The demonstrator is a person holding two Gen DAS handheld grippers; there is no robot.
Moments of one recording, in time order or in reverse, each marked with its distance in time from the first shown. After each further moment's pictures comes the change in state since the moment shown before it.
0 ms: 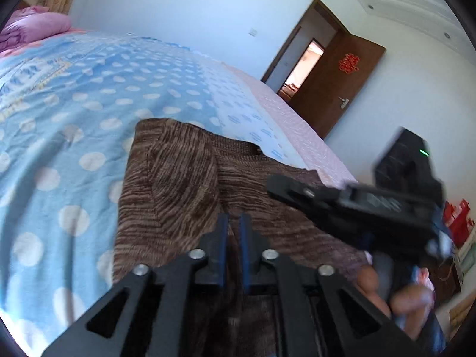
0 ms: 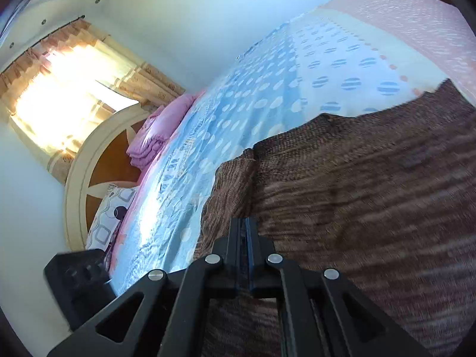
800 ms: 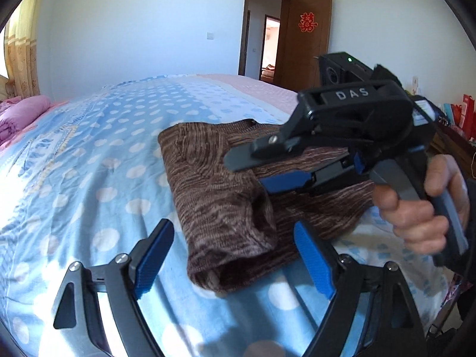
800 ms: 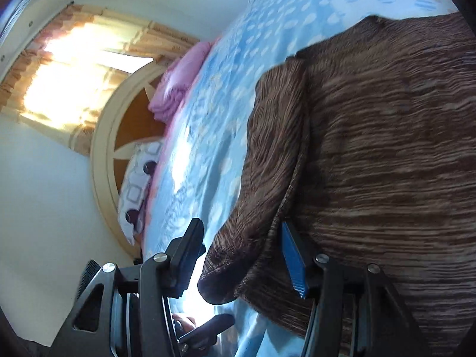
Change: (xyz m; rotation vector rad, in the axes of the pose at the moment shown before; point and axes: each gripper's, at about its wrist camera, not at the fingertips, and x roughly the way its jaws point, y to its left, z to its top) left arm -0.051 -0.003 -0.051 0.407 -0.012 0.137; right arm 0.034 0.034 -0.058 0.062 0.306 0.126
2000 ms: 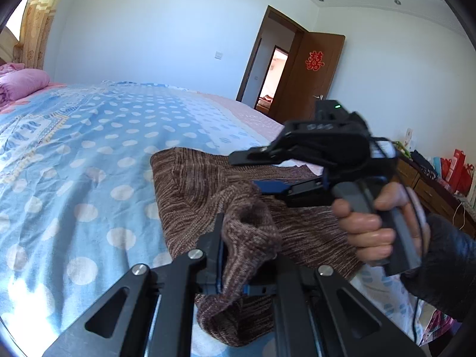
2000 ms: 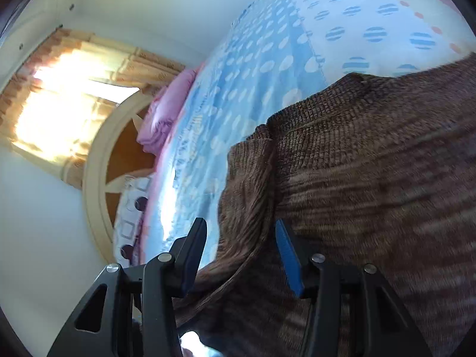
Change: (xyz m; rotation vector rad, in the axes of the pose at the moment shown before) left arm 0.012 0.025 0.019 -0.192 -0.137 -0.121; right arm -0.010 -0.038 0.080 0.066 -0.112 -0.035
